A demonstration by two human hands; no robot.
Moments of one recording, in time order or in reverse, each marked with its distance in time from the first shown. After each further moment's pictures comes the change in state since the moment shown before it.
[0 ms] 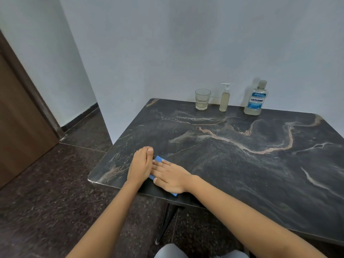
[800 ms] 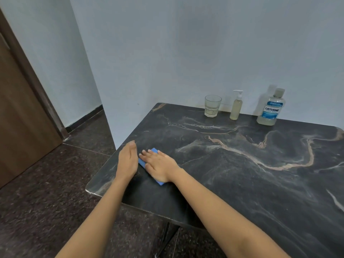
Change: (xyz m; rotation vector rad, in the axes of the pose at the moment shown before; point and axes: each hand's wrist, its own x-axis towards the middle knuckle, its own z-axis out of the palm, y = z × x) left_hand 0.049 -0.024 -0.029 -0.183 0.183 -0.179; right_hand 0.096 0.024 -0.010 0.059 0.061 0.141
